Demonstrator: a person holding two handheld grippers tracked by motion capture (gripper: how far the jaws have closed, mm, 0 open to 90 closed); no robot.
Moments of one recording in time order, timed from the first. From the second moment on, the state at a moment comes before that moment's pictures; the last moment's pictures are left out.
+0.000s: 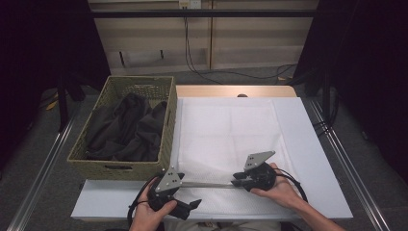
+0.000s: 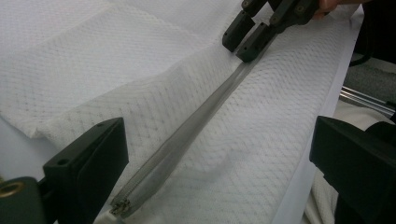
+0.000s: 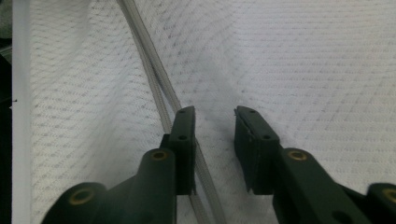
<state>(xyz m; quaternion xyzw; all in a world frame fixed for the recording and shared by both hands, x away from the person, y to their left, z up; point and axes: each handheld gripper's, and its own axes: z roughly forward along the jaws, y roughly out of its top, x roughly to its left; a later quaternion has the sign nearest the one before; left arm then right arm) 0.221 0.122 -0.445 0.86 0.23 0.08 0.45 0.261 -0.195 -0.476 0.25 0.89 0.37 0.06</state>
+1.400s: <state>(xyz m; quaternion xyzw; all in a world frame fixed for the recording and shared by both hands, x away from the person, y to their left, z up) 0.224 0.122 -0.447 0.87 0.23 0.09 0.44 0.290 -0.202 -0.473 0.31 0.87 0.38 0.10</state>
